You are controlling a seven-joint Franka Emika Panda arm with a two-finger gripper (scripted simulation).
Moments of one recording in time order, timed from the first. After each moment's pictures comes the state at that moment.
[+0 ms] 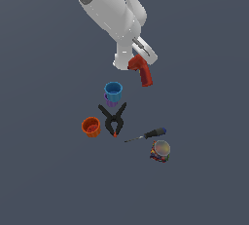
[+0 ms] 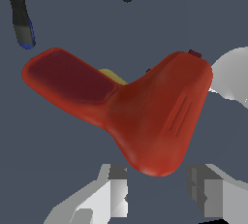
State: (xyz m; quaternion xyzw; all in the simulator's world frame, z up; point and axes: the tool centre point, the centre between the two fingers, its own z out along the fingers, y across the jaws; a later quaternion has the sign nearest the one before) arm -0.158 0.075 0.335 -0.80 0.49 0.32 0.14
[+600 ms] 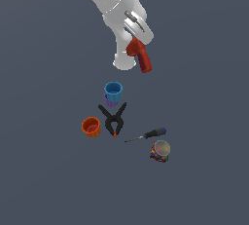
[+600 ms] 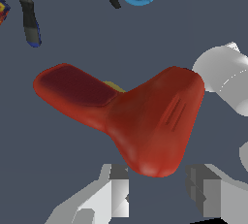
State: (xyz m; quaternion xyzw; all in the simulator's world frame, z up) arm -0.166 0.052 0.399 -0.80 0.49 0.32 0.14
